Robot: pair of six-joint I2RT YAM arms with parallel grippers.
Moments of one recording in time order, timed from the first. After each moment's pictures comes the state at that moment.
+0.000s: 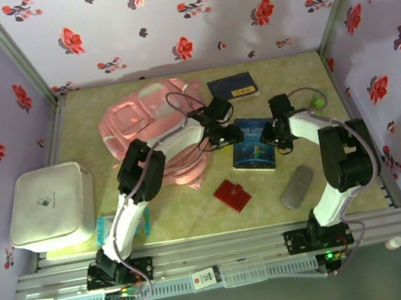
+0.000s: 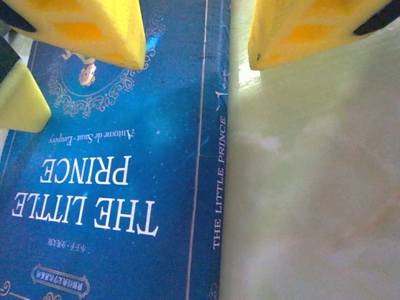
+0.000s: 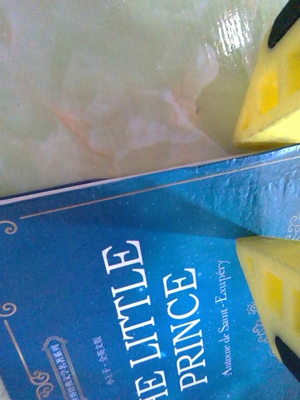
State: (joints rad) left arm -0.82 2.36 1.92 -0.62 0.27 -0.75; right arm 0.15 1.70 0.95 -0.47 -0.10 0.59
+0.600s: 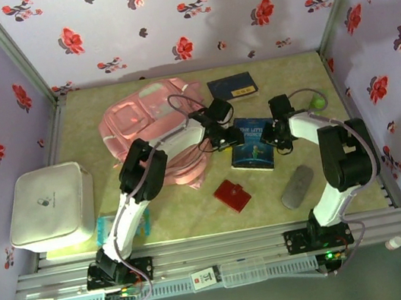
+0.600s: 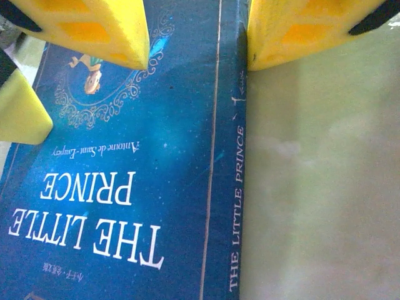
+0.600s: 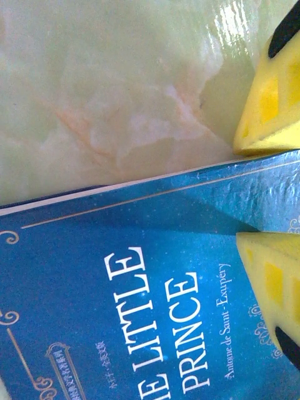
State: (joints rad) left arm -0.82 2.38 1.93 -0.62 0.34 -0.75; right arm 0.15 1.70 0.94 -0.44 -0.11 0.62
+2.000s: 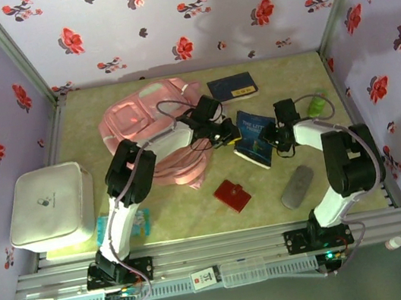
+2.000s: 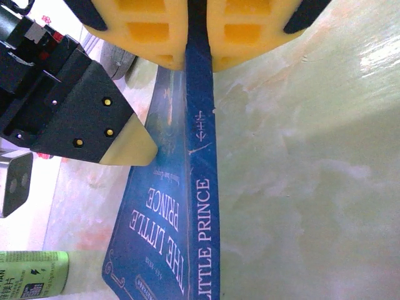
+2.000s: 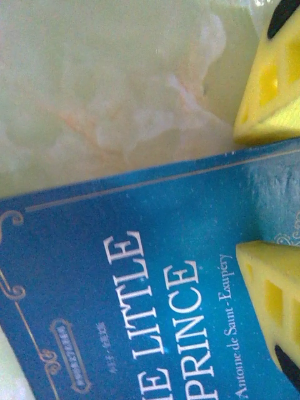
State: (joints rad) left arm -0.77 2.23 1.71 -0.33 0.52 -0.92; right arm 0.13 1.64 0.83 -0.26 -0.18 0.75
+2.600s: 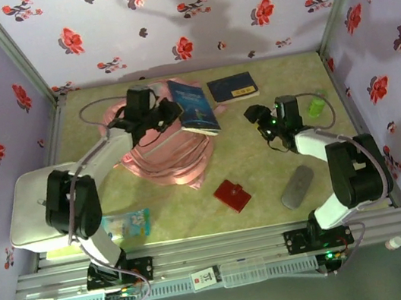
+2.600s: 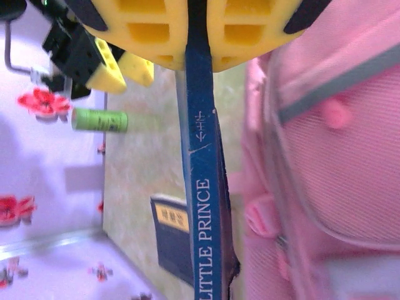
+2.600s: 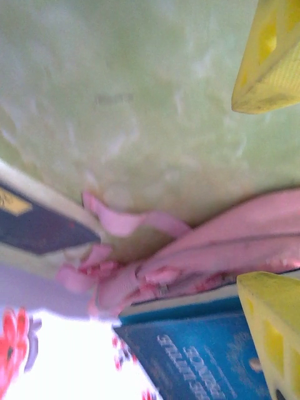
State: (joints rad) left arm -0.45 1.70 1.29 -0.19 0.37 -0.95; right arm 0.17 1.55 0.71 0.29 -0.39 1.09
